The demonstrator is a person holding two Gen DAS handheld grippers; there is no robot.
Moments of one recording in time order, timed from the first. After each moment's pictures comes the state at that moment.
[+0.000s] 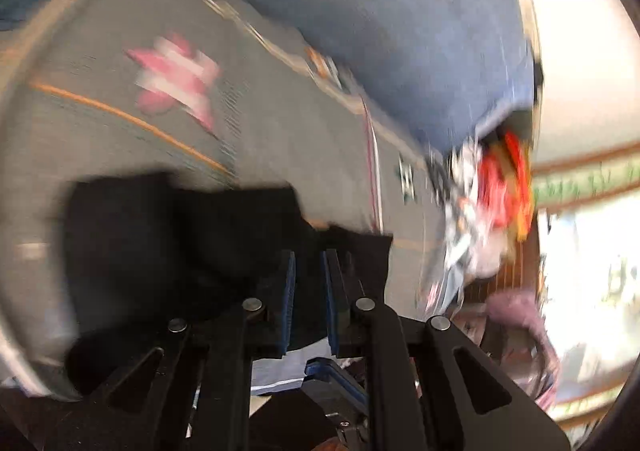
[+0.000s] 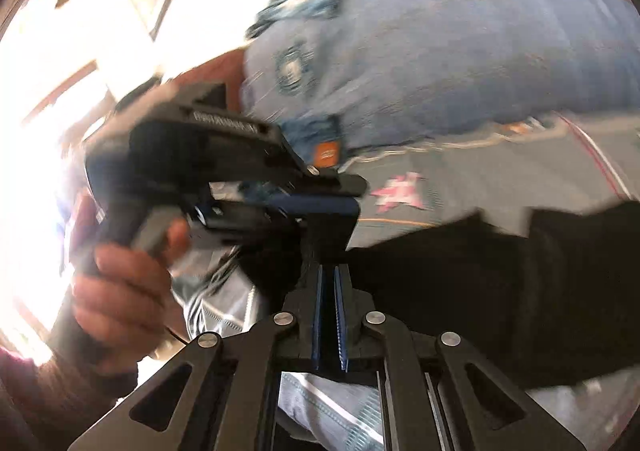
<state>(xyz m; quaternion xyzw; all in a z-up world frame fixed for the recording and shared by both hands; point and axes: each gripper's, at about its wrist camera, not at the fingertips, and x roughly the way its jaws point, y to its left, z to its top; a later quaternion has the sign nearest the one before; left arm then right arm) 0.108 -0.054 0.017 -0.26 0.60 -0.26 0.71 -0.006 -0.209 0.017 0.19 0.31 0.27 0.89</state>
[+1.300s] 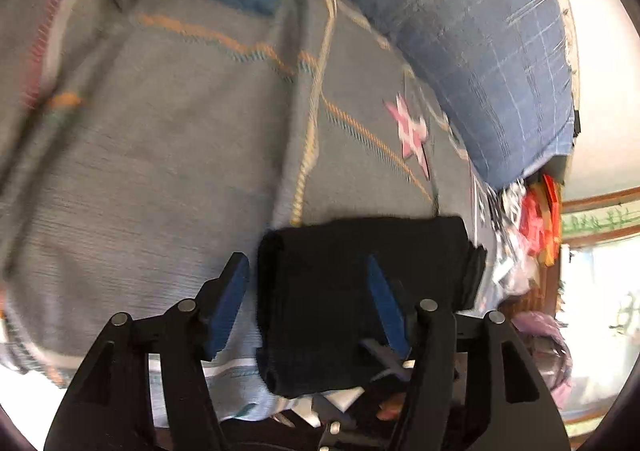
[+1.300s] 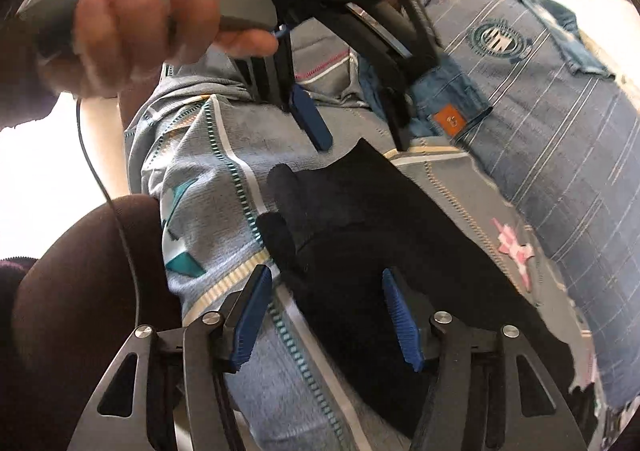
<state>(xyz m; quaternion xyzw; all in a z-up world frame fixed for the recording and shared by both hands) 0.096 0.186 -0.038 -0.30 0.61 -0.18 0.71 -0.023 0.028 -0.059 -0.32 0.29 0.31 0.85</state>
